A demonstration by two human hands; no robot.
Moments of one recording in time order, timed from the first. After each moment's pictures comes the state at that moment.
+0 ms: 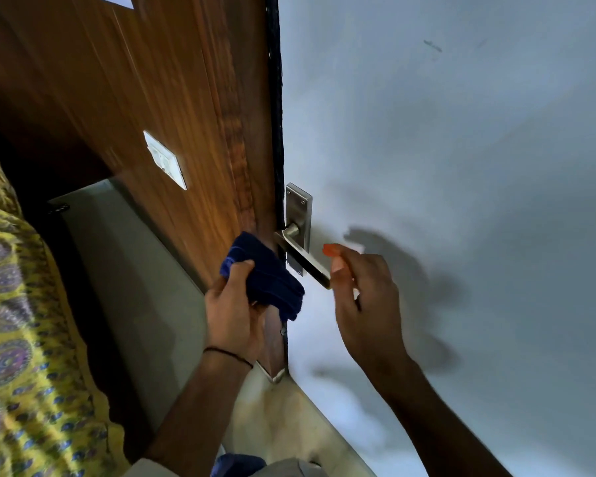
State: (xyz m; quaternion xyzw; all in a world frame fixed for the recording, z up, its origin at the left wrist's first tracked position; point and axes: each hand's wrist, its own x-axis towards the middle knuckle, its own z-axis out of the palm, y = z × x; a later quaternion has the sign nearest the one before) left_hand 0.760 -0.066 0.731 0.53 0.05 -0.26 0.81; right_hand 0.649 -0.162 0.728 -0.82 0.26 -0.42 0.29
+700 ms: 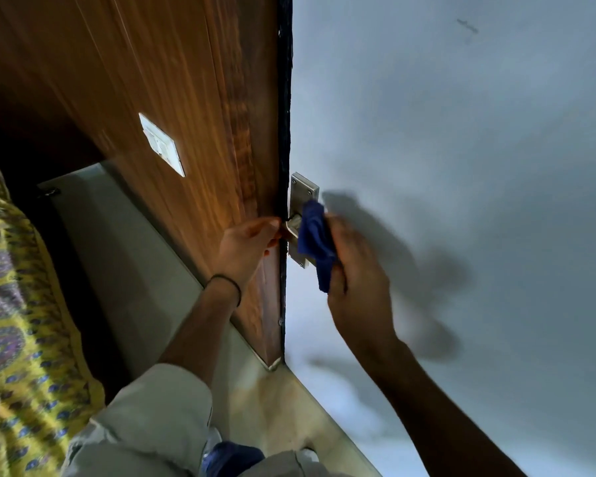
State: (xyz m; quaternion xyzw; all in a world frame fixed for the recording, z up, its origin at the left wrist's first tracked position) left_hand 0.831 -0.103 0.715 0.73 -0.18 -0.27 0.60; right_hand 0.675 -0.171 0.713 -0.86 0.23 -0.40 0.20
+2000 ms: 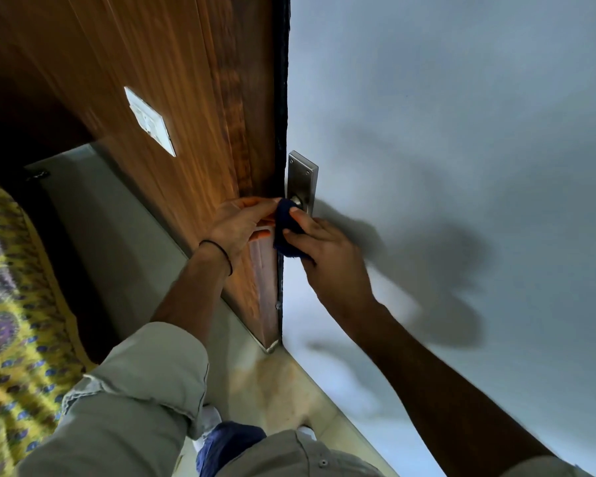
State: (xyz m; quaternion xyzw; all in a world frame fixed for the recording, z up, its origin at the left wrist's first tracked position) left_hand 0.864 -0.120 0.696 0.69 -0.19 -0.35 0.61; right_hand 0.703 -0.185 0.693 -0.93 0.15 -0.29 0.15
